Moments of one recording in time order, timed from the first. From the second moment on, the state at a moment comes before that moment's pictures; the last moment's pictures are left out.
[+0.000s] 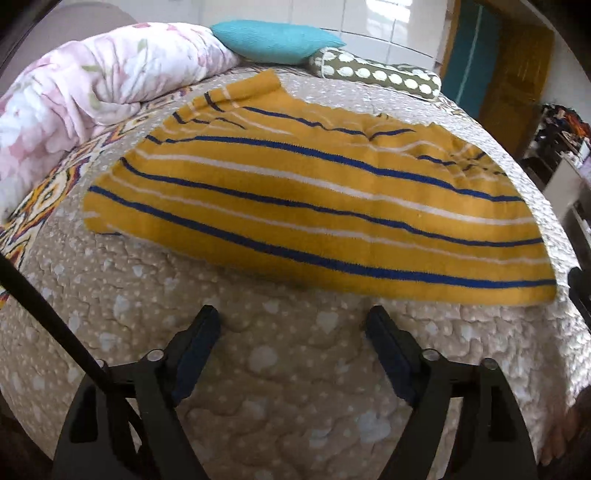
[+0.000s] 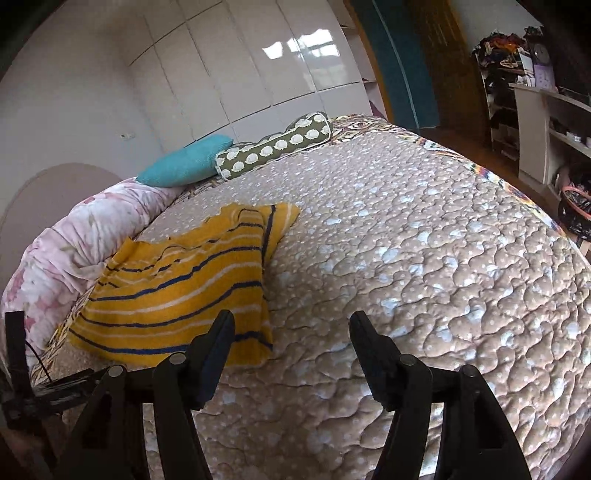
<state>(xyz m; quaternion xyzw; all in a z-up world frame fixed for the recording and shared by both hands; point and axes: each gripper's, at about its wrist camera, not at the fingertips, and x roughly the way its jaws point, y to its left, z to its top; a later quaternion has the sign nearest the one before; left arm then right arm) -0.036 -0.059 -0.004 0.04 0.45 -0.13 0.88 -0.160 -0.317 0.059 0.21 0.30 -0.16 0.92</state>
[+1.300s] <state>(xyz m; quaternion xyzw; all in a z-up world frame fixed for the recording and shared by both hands) -0.031 -0.063 -0.014 0.06 0.44 -0.10 0.89 -0.148 -0.328 0.047 0.23 0.33 -0.14 0.91</state>
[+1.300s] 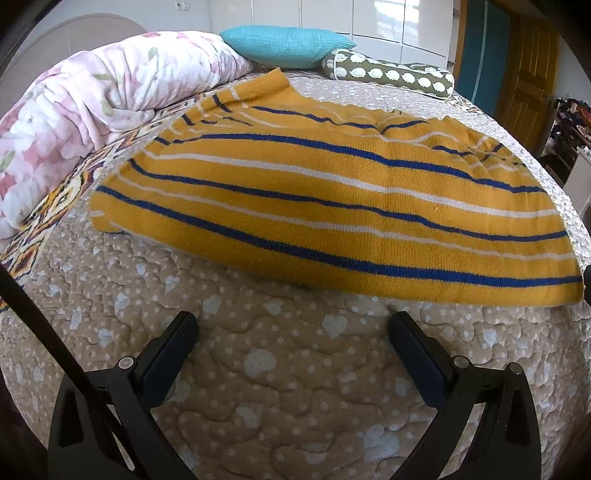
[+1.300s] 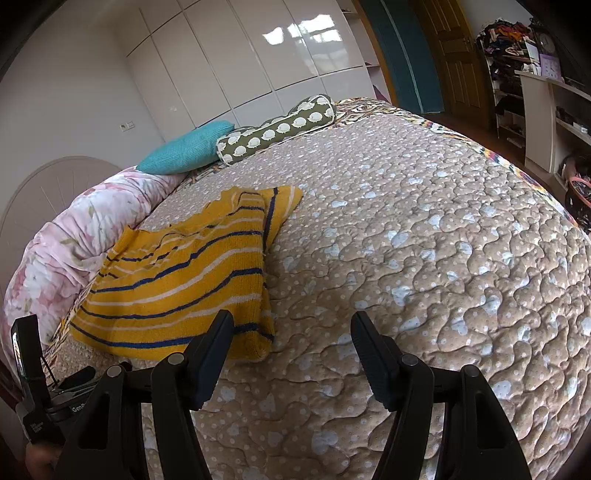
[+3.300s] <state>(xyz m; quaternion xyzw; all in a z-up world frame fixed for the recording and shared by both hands) -0.063 -0.083 0.071 0.03 0.40 -0.08 0.91 -0.197 -0.368 0.073 0.27 0.26 -0.19 0.91</state>
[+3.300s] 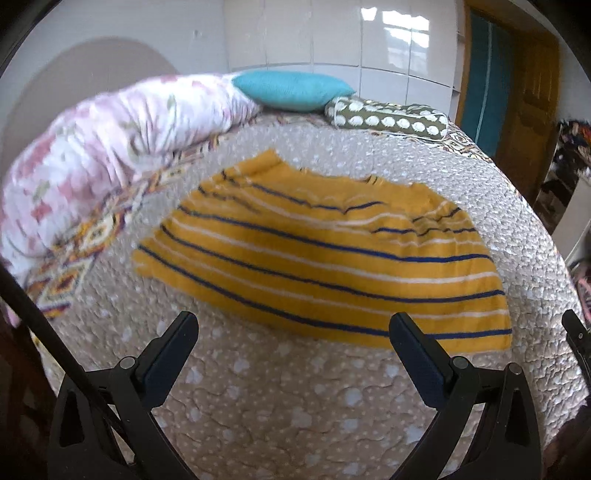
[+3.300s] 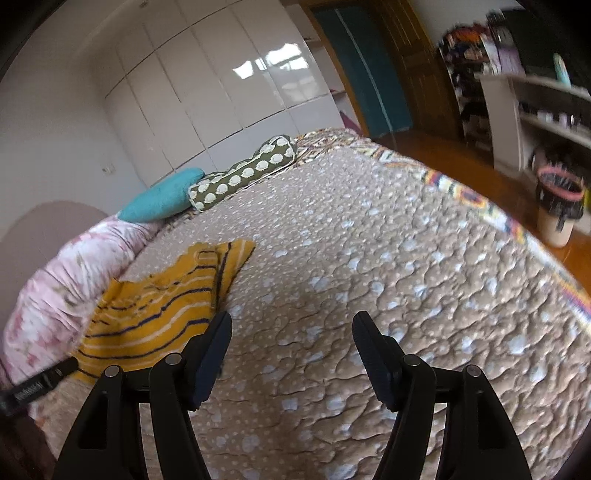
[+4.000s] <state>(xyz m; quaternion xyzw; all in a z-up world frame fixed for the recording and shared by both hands) -0.030 0.075 0.035 -0.08 0.42 -0.09 0.90 -0.128 -0.354 0.029 0.40 0.31 -0.05 0.86</state>
